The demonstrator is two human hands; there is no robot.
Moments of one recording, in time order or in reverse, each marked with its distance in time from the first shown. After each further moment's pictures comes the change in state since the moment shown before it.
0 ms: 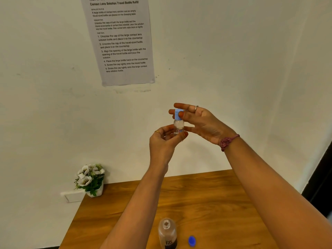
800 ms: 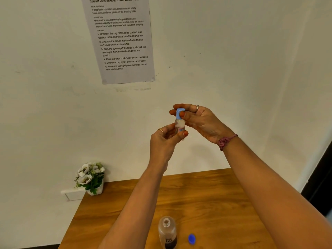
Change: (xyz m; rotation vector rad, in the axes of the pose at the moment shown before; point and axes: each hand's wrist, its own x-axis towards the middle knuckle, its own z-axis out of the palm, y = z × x) left_hand 0.000 0.001 -0.001 0.044 -0.062 0.032; right_hand 0.000 0.007 0.001 -0.072 0.018 -0.109
